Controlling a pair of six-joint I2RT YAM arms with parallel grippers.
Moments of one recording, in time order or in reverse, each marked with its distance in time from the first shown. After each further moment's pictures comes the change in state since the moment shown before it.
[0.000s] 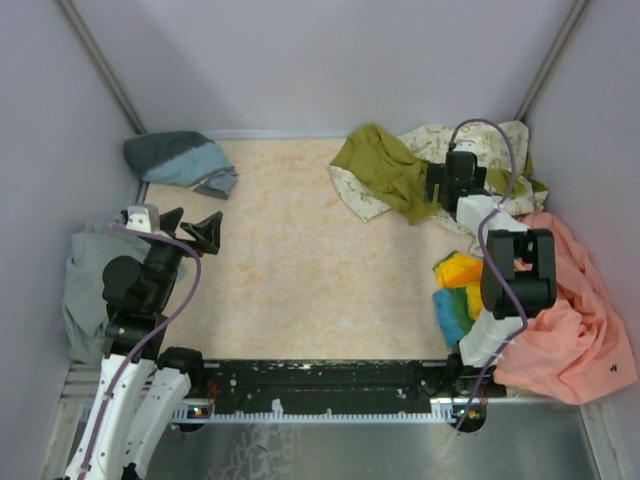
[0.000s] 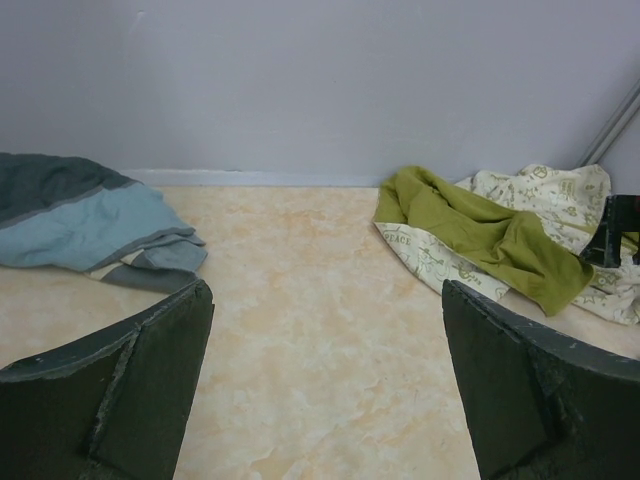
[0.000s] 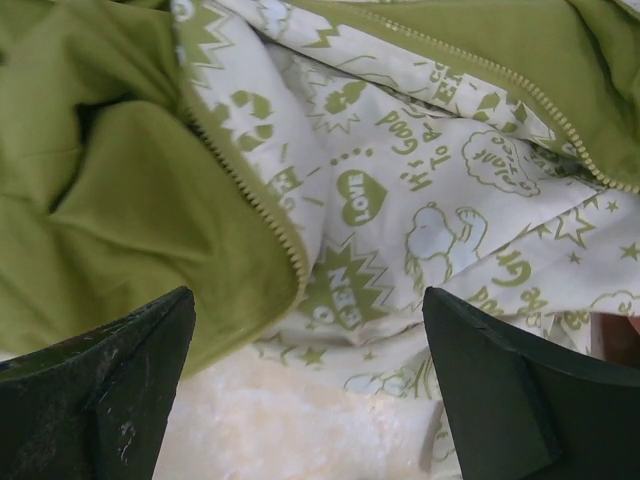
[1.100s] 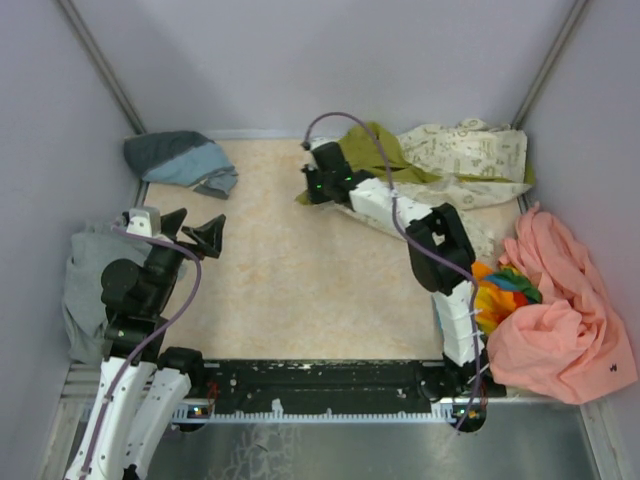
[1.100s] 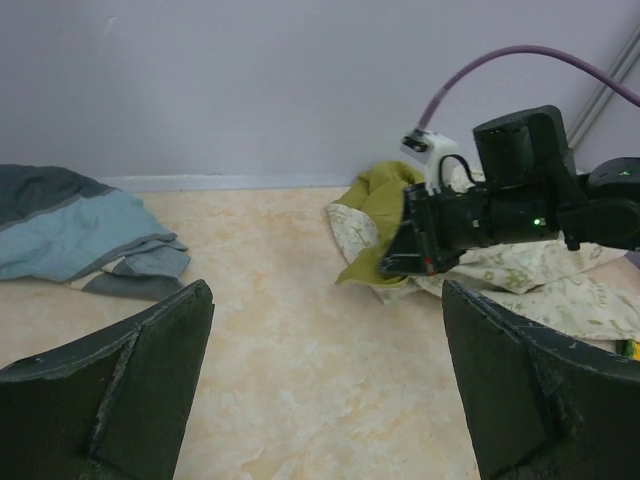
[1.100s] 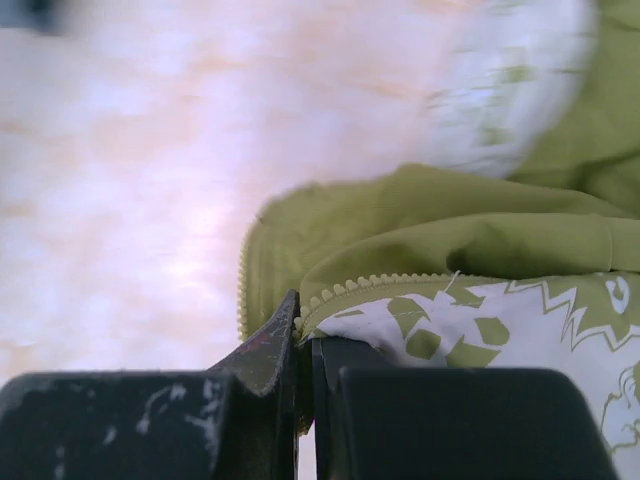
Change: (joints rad) left arm 0.000 -0.018 -0.005 0.001 0.052 0.000; right arm 0.502 0.436 0.583 -0.199 -0.294 0.164
